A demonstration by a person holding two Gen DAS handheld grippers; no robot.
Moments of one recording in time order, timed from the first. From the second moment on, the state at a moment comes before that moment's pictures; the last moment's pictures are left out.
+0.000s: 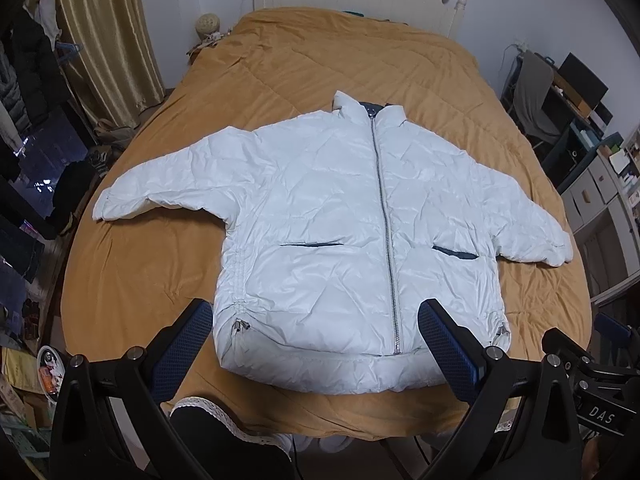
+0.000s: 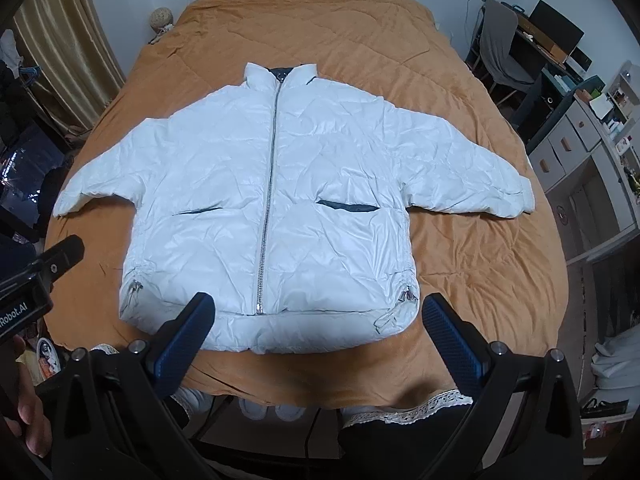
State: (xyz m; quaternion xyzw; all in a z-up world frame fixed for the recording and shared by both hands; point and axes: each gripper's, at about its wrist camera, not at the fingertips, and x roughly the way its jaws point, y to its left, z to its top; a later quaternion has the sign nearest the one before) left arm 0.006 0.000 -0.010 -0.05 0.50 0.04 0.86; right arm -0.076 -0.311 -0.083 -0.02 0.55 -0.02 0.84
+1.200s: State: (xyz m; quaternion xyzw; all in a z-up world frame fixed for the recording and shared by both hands) left arm 0.015 0.016 -0.012 -0.04 0.47 0.05 0.88; right arm -0.070 -0.293 -0.084 -0.04 0.50 -0.02 0.87
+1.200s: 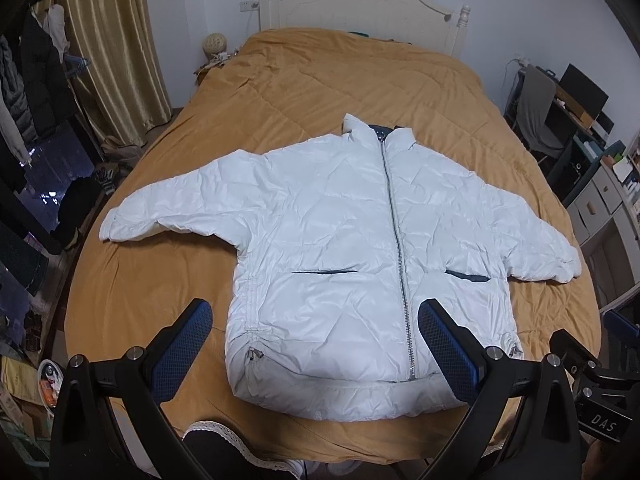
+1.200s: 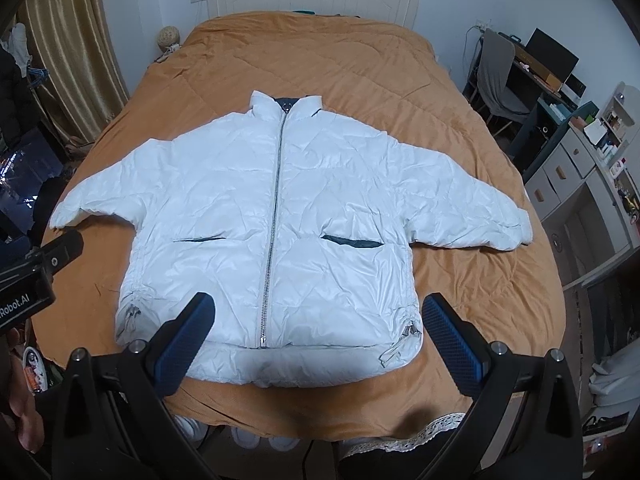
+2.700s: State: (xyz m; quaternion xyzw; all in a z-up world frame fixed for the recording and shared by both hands) left arm 0.020 0.021 -0.021 -0.06 0.50 0.05 0.86; right arm -0.068 -0.292 -0.090 -0.04 0.52 -0.01 0.86
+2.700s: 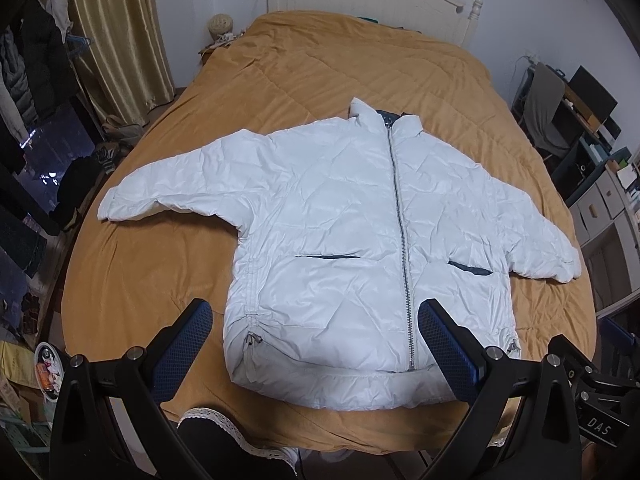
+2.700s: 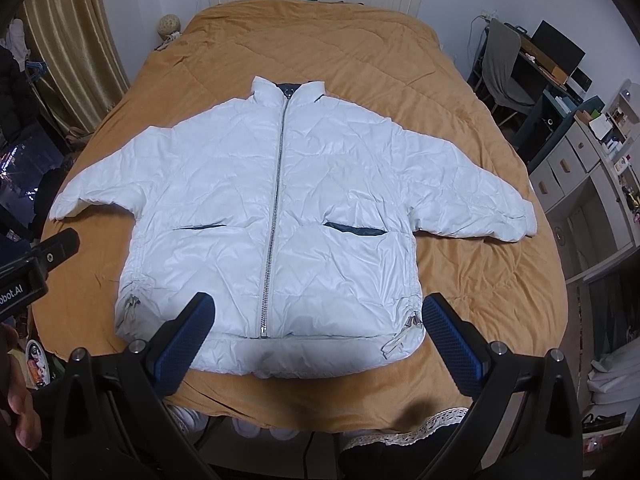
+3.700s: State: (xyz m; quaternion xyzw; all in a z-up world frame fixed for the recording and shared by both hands) left arm 0.025 0.075 -0.040 -0.12 0.52 0.08 0.84; right arm -0.064 -0.295 -0.098 -0.03 0.54 -0.02 0.84
